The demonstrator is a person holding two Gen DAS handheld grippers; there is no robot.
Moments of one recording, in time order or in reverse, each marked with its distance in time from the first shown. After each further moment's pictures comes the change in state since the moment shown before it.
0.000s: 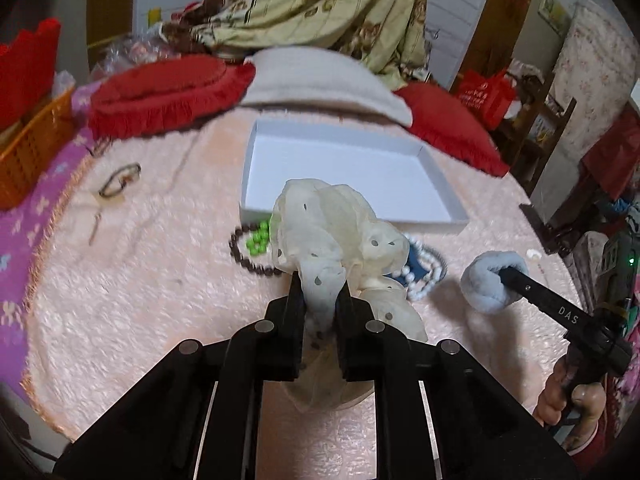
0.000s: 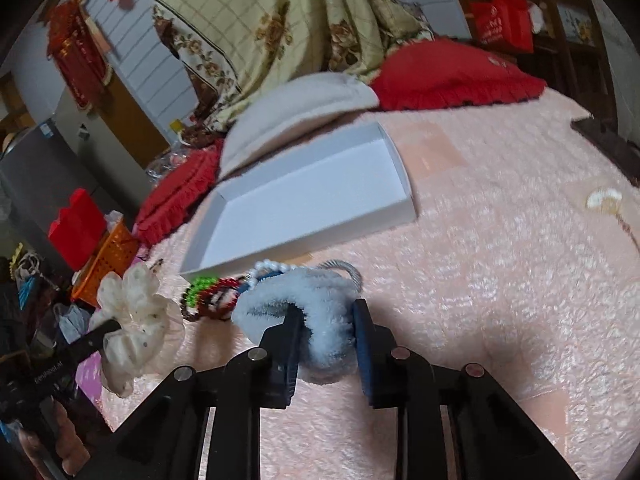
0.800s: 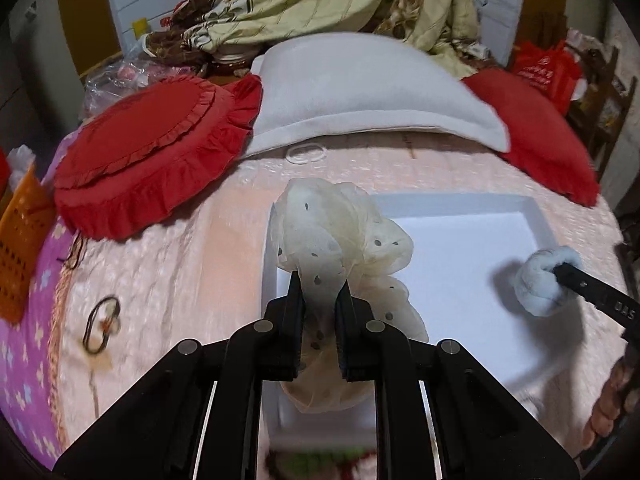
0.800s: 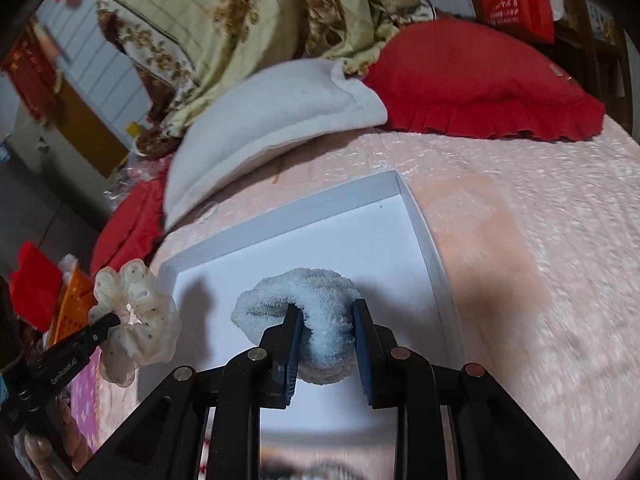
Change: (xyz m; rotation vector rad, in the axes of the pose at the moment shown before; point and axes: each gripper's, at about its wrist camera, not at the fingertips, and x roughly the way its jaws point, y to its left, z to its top) left arm 0.190 0.030 0.166 0.078 0.106 0.225; right arm 0.173 -0.019 0.154 0.092 0.131 -0.084
